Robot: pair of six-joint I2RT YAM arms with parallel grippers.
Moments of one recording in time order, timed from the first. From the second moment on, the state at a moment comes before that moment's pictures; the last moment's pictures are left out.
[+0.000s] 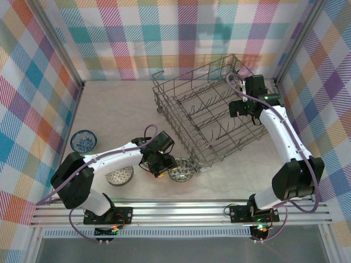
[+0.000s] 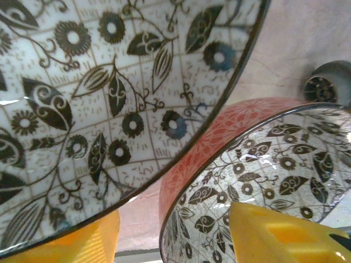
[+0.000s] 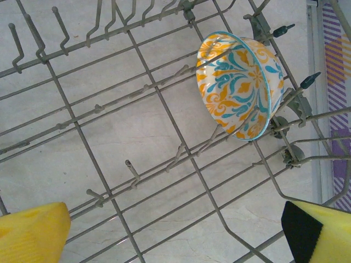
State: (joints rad) left arm -0.83 1.50 0.94 -0.70 0.23 -1.20; right arm 0.17 1.49 1.46 -0.92 0.20 -0.02
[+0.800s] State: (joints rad) left arm -0.87 1.60 0.98 -0.71 0.21 -1.12; right arm 0.17 1.50 1.43 -0.91 0.20 -0.04
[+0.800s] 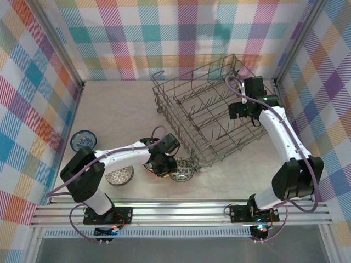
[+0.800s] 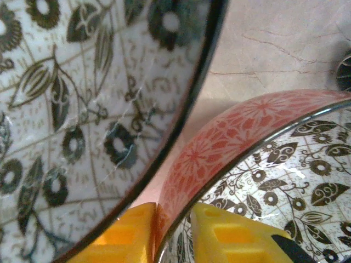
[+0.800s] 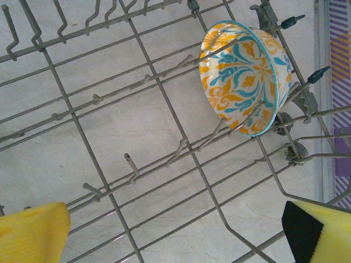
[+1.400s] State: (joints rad) left arm -0.87 1.54 1.00 -0.80 0.15 -1.06; right arm 0.17 1.50 1.43 -0.89 0.17 -0.06
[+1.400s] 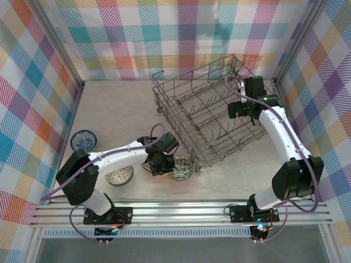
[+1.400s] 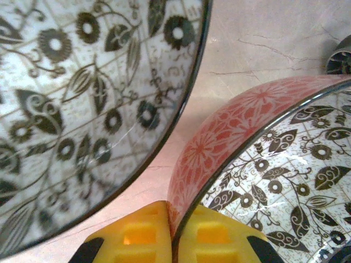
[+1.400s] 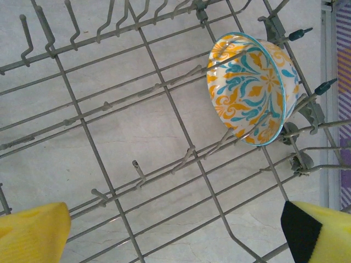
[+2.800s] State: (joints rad) left arm -0.45 1.93 2.33 -1.18 0.04 -0.54; right arm 0.17 1.78 2.06 -1.00 -0.61 0.00
